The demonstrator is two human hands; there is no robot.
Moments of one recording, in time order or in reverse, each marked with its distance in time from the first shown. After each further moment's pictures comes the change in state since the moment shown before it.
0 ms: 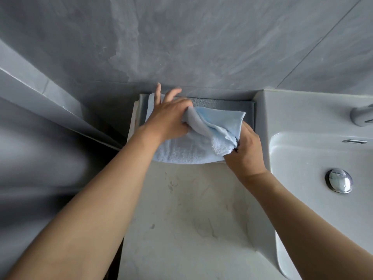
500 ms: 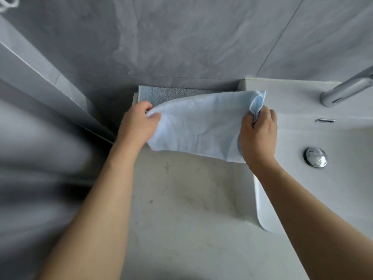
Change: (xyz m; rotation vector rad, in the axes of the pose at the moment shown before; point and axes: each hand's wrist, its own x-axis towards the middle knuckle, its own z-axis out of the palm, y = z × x) left_hand -0.110 0.042 -0.047 -0.453 0.194 -0.581; right_hand -0.039 -0.016 -0.061 -0.103 0.238 0.423
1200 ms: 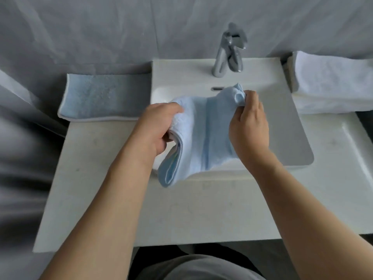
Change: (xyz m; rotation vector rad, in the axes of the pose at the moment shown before) left_hand -0.243 0.233 0.168 -0.804 -0.270 -0.283; right_hand -0.024 0.148 -0.264 -0.100 0.050 -0.139
